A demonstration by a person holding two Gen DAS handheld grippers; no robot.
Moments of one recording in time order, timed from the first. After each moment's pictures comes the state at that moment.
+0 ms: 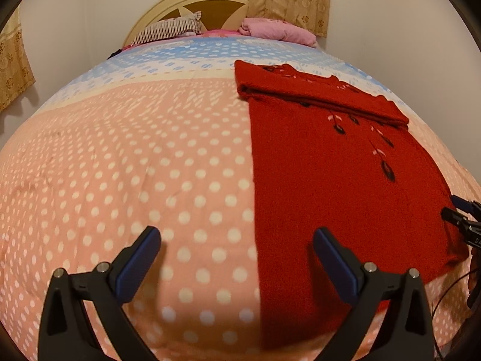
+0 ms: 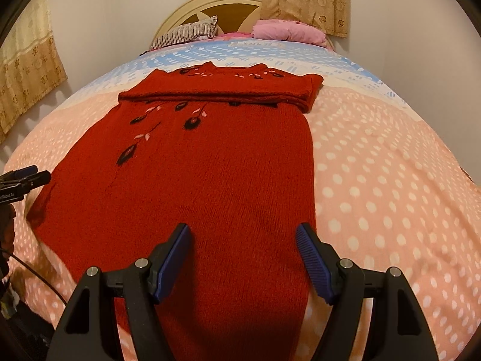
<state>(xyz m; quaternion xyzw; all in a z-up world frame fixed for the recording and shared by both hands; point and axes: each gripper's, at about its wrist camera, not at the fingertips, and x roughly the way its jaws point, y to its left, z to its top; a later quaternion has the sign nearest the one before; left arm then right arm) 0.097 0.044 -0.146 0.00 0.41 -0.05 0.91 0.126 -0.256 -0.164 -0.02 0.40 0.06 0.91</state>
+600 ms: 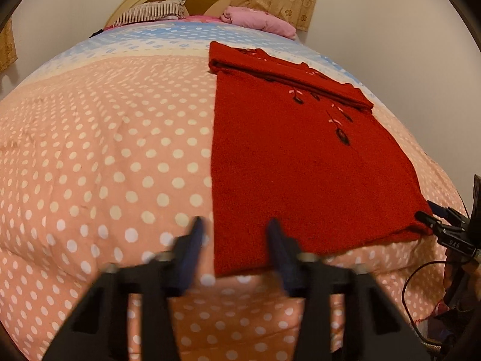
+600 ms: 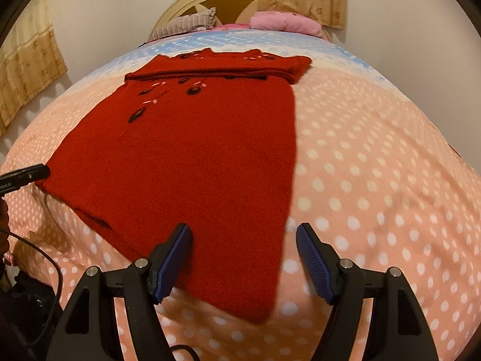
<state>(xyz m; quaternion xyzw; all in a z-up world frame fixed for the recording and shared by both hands) 0.052 0.038 -0.154 -0.05 0.43 -0.12 0.89 0.073 -0.275 -0.173 -0.01 0.42 0.05 0.91</state>
